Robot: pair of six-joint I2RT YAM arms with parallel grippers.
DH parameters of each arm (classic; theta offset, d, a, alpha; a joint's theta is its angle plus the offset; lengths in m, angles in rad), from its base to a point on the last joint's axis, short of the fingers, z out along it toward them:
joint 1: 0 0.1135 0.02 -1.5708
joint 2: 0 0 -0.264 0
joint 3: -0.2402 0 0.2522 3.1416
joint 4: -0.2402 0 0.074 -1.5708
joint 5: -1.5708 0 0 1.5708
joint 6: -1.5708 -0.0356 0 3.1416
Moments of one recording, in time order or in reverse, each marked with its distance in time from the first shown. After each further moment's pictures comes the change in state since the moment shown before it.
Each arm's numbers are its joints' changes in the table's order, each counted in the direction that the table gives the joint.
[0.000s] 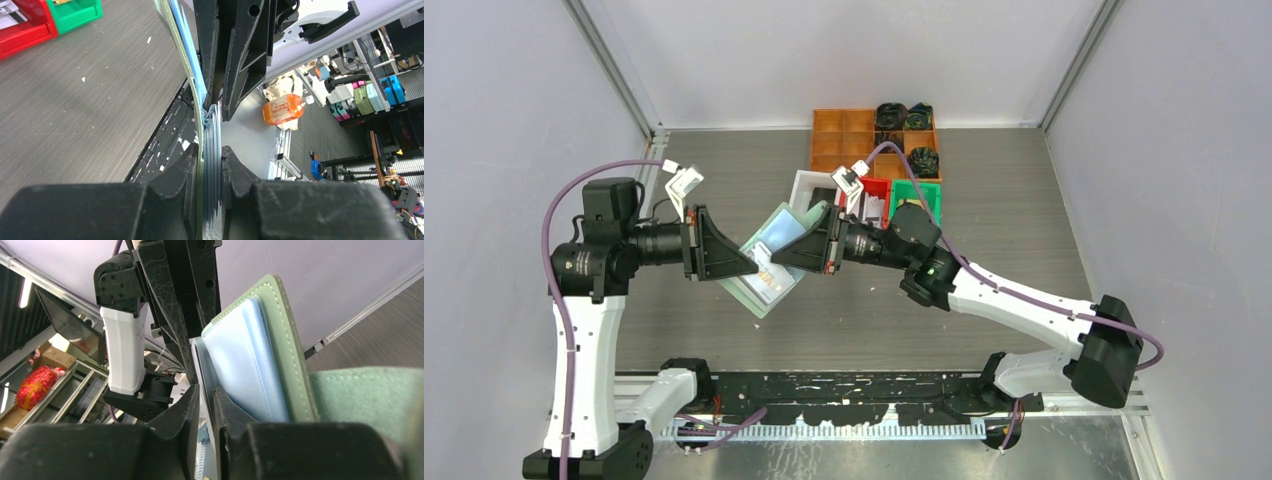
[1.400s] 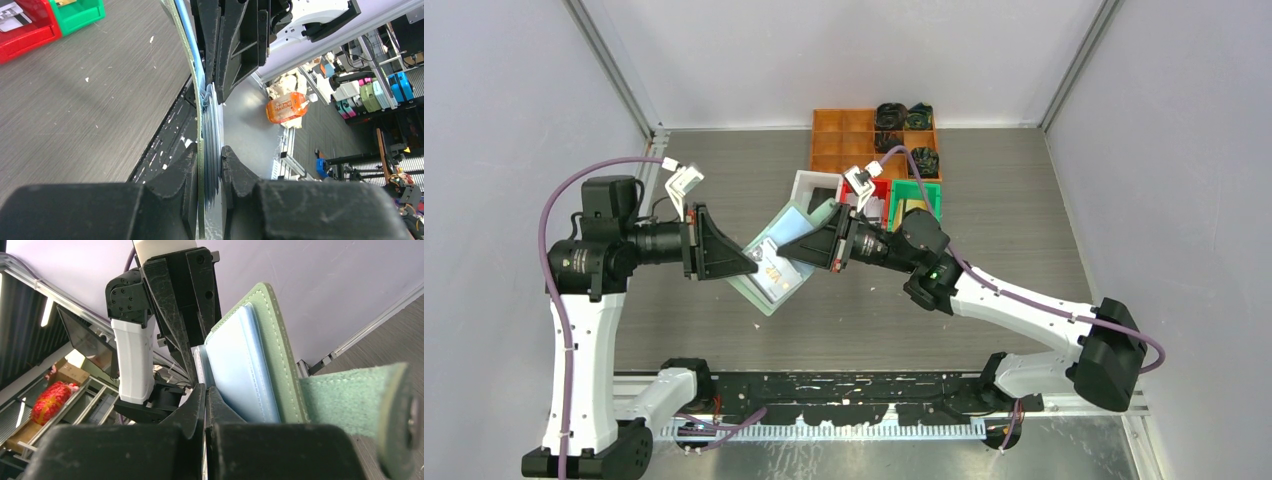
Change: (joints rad) left arm -0.001 0.020 -0.047 -0.056 0.016 -0.051; right arm -0.029 -0.010 0.065 0.131 -0.029 -0.083
